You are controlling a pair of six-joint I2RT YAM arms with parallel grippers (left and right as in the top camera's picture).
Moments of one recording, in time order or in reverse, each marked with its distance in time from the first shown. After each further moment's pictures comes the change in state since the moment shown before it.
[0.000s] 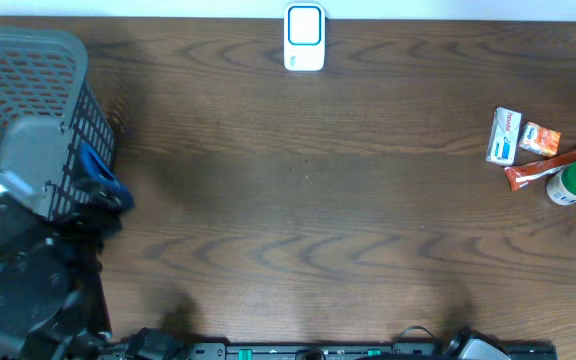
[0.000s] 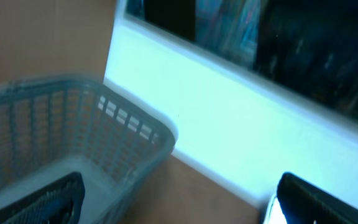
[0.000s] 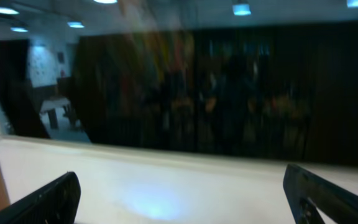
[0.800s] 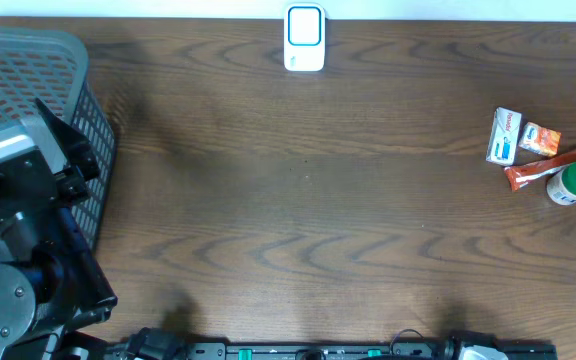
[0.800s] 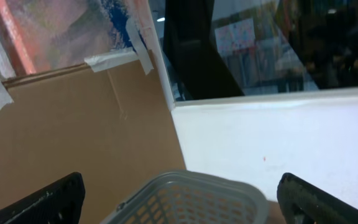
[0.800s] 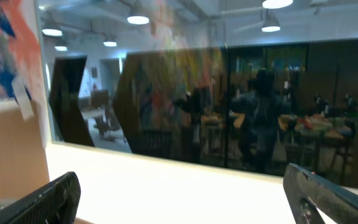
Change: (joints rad) left arm 0.000 0.076 0.005 0.392 -0.152 0.845; right arm 0.372 -0.116 -0.071 -0.065 0.261 -0.058
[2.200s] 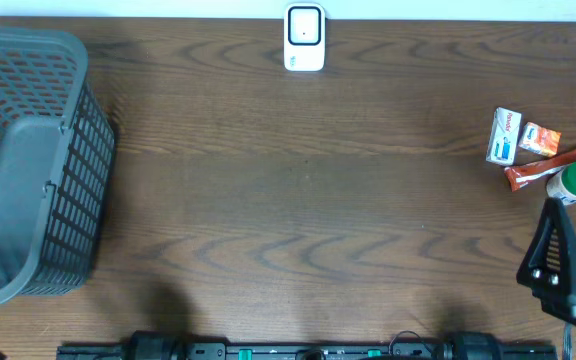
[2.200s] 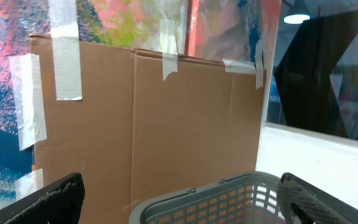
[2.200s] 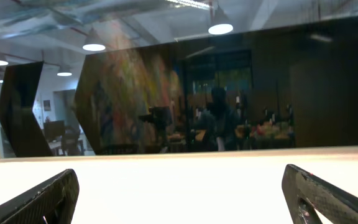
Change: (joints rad) left arm 0.207 -0.605 -0.090 -0.214 -0.104 -0.052; right arm 0.113 -0.670 -0.951 0.372 0.335 0.017
